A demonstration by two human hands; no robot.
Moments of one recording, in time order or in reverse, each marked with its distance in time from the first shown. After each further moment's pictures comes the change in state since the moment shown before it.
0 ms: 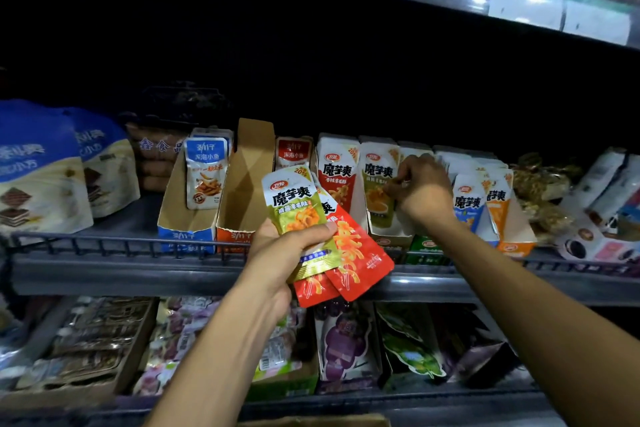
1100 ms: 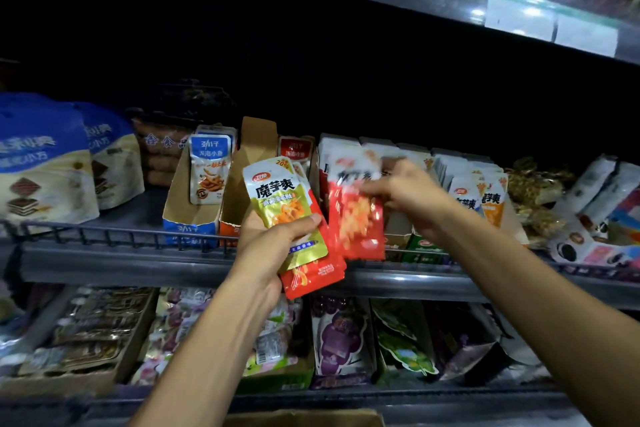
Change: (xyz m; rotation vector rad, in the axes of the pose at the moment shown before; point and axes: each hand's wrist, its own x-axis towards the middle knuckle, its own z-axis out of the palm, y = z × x) left_hand -0.003 0.006 -0.006 -0.032 0.076 0.060; right_hand -0.037 -0.071 -0.060 0.805 -0.563 0.279
